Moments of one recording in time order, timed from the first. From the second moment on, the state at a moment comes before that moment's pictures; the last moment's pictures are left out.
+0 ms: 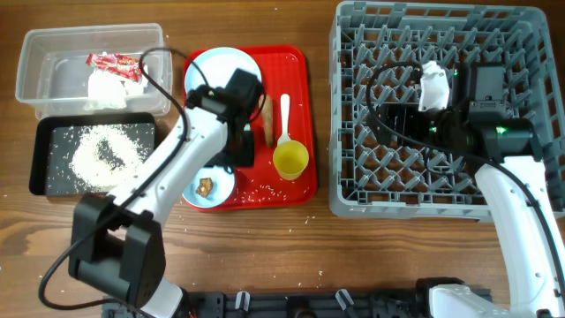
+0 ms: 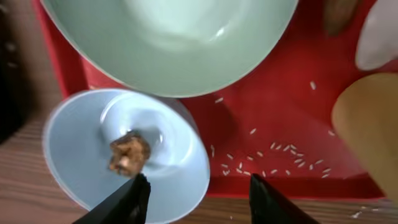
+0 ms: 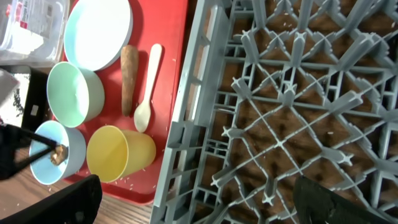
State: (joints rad) left arm -0.44 1.73 1.31 -1.14 -0.10 -0.45; right arm 0.03 1.32 1.19 -0.87 -0.40 0.07
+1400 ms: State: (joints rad) left arm 0.74 2.10 1.66 -1.32 1.40 0.19; right arm 0.03 1.32 1.19 -0.87 -0.40 0.07
